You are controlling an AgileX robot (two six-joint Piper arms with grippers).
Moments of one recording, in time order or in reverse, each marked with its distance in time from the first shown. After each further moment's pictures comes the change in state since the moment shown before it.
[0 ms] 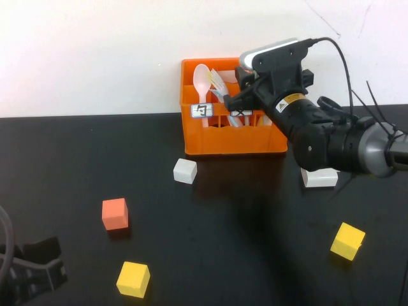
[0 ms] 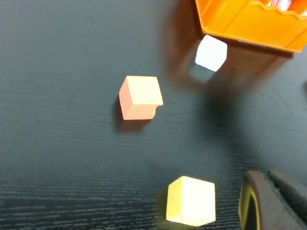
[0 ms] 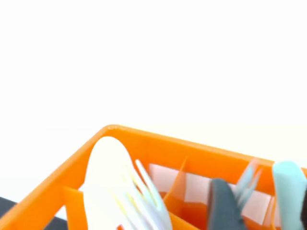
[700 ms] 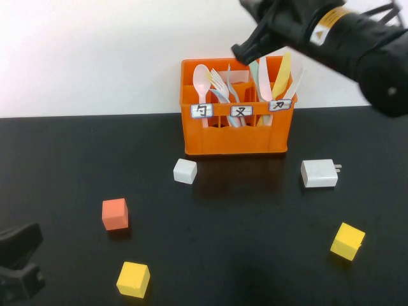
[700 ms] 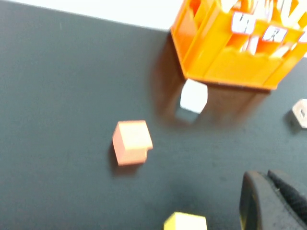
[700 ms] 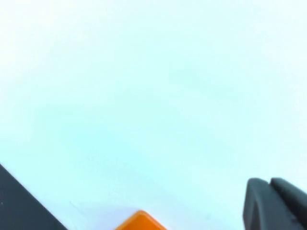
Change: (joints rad) right arm 0.022 -0.408 0.002 -0.389 0.396 0.009; left arm 0.000 -0.113 0.000 0.044 -0.029 0.027
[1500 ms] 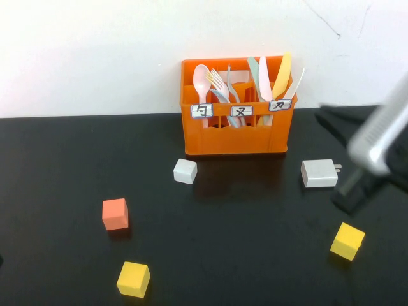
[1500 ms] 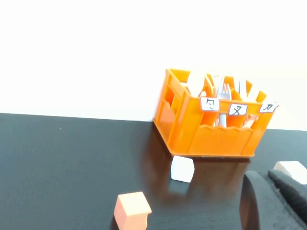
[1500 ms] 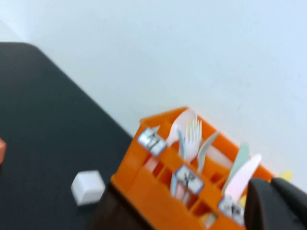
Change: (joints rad) right arm 0.031 -0.562 0.725 -0.096 -0.074 0.000; left arm 0.000 -0.407 0.207 0.087 -0.145 0.039
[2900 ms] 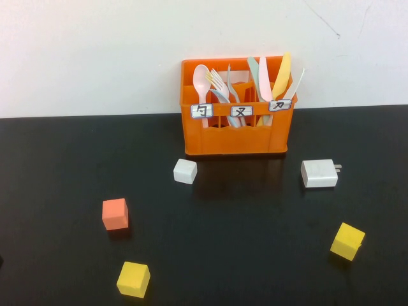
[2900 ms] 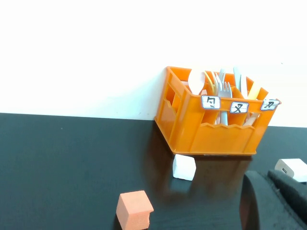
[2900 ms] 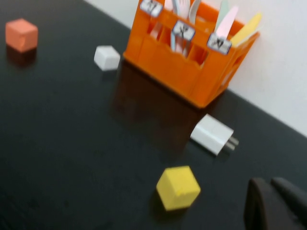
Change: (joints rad) right arm 0.000 -0.943 0.377 0.028 0.756 0.093; left arm 0.000 0.000 0.002 0.000 0.002 0.011
